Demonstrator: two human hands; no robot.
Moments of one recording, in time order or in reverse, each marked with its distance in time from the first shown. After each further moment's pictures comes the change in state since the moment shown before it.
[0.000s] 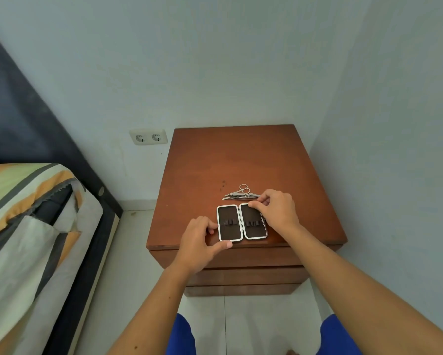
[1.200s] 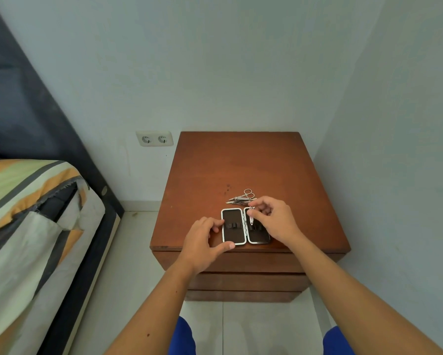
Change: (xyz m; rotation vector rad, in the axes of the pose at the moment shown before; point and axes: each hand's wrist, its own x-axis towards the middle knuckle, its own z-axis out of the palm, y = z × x) left_hand 0.005 0.000 -0.003 0.018 -0.015 0.025; right_hand -0.019 -0.007 -0.001 0.336 -0.135 -0.136
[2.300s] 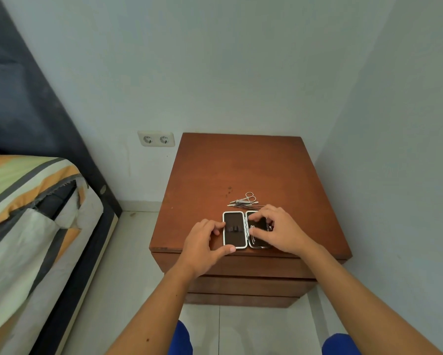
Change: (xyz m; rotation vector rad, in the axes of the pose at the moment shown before) left_hand 0.001 -0.005 0.003 0.002 0.017 0.025; right_hand -0.011 0.001 -0.018 -0.291 -0.244 -0.176
